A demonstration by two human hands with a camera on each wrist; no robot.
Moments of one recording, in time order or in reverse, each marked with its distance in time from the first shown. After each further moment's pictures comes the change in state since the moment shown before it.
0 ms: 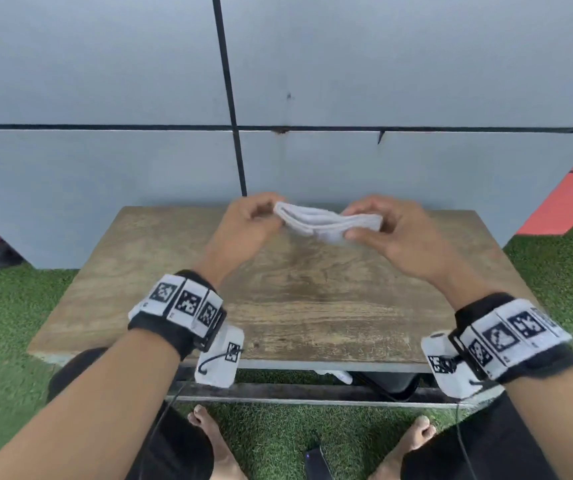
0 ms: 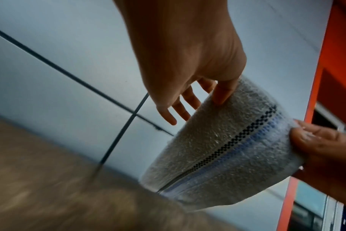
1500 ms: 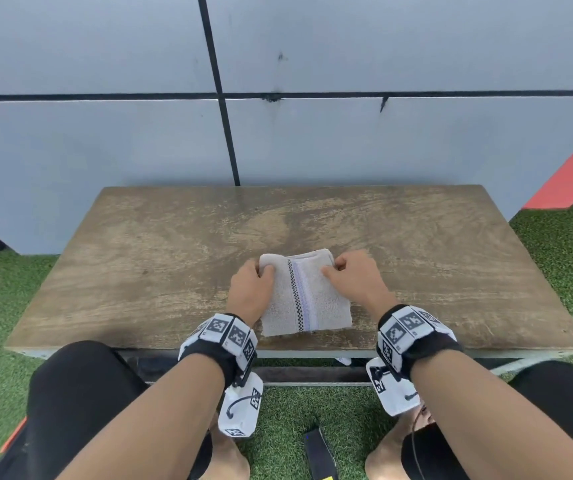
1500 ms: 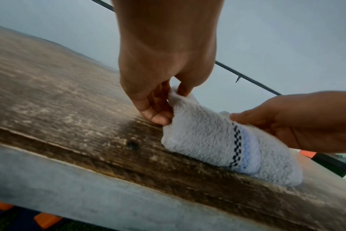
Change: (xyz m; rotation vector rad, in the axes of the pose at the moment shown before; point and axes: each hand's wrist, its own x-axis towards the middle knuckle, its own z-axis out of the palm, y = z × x) left_hand -0.039 -0.137 0.071 0.294 0.057 -0.561; right_hand 0.005 0.140 0.096 -0.326 -0.007 0.562
